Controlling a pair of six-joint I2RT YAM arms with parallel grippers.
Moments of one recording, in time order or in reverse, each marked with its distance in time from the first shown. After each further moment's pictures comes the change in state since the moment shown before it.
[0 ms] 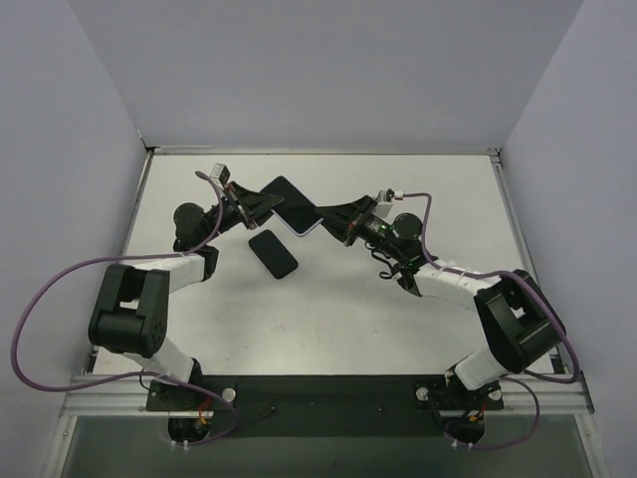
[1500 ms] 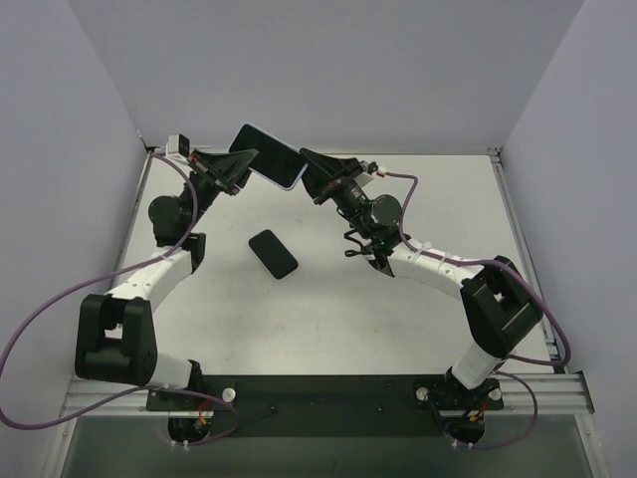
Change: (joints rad) left arm 0.031 -0.148 0.130 0.000 -0.278 -0.043; right arm 0.151 0.164 0.327 0.149 0.399 0.282
